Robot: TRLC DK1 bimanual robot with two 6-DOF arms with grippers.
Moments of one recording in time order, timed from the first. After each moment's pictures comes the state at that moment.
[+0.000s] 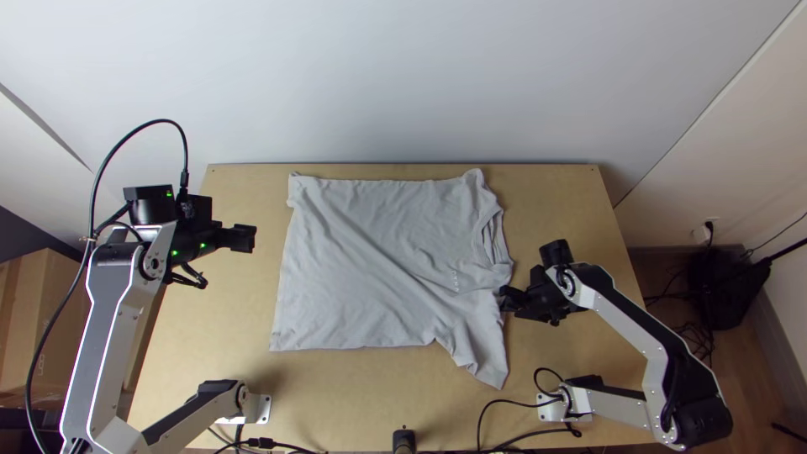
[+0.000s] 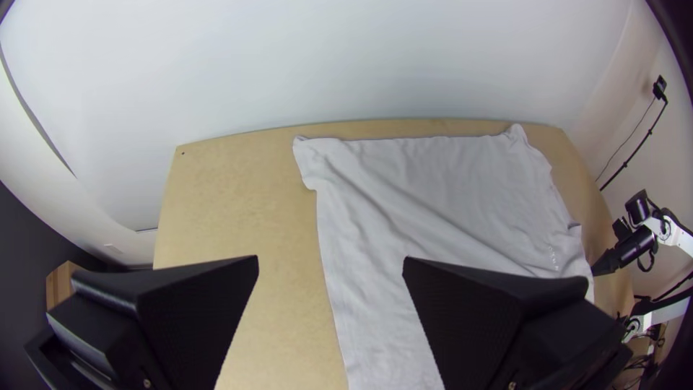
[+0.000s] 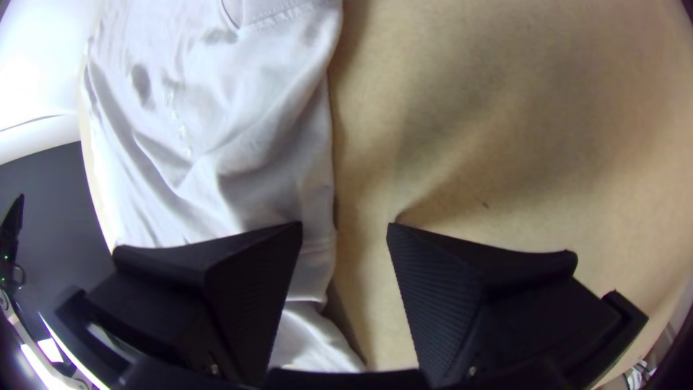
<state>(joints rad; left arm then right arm) 0.07 1.11 1.29 -0.90 0.12 0.14 0.18 1.35 0.70 -0.76 -0.35 0.42</state>
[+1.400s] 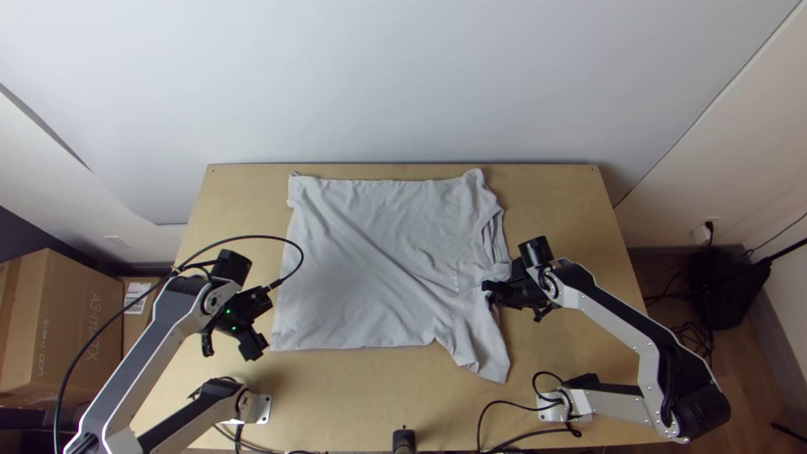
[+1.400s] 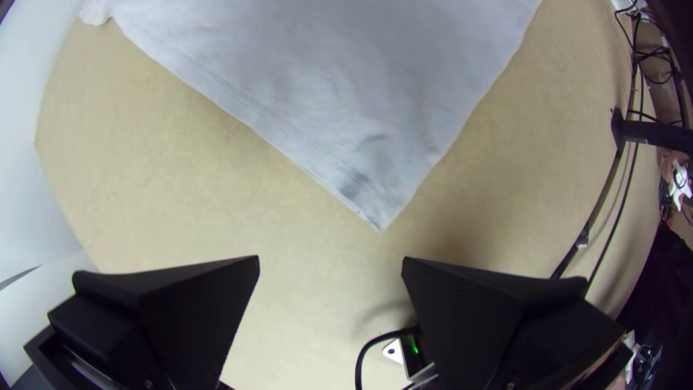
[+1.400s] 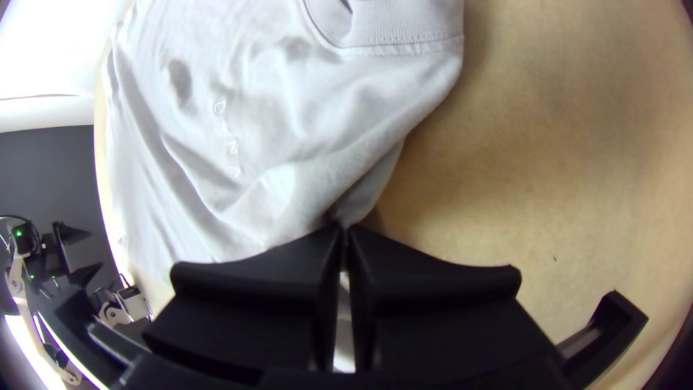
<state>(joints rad) -0.16 1.04 0.84 -1.25 -0.10 0.70 0.32 1.38 0.72 -0.58 -0.33 0.50</state>
